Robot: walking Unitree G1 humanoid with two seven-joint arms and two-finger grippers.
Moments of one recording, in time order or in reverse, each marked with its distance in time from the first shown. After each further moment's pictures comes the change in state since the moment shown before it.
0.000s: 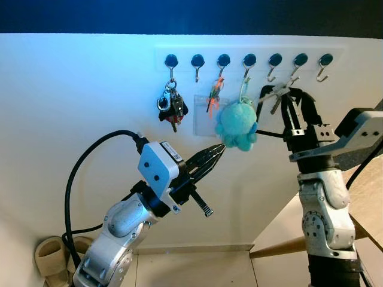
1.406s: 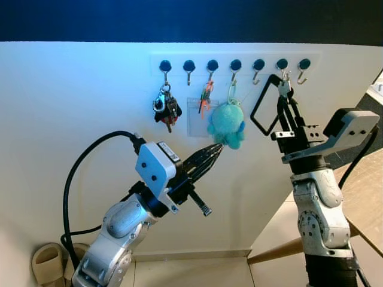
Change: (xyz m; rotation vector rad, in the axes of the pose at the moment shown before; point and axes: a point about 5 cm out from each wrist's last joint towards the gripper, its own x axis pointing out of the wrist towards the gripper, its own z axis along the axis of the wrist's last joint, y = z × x) left arm -0.002 0.001 0.000 -0.002 -0.003 0.014; right arm 0.004 0.002 -0.006 0.009 0.038 -0.004
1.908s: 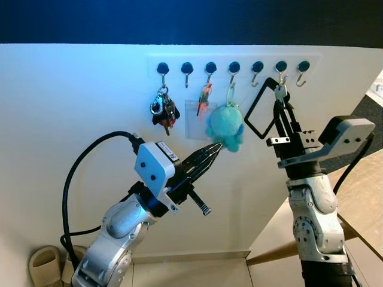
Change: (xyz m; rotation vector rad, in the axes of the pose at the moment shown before) left arm -0.001 0.001 0.000 -0.004 -0.002 0.012; right arm -0.006 0.007 -0.005 0.005 -0.001 0.012
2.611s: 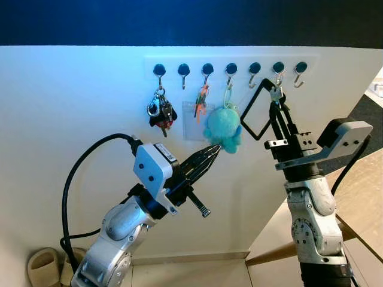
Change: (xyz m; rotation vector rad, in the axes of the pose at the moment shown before) left arm -0.002 -0.001 -0.002 -0.025 0.002 0.009; right arm -0.005 0.003 -0.002 -0.004 -0.013 0.028
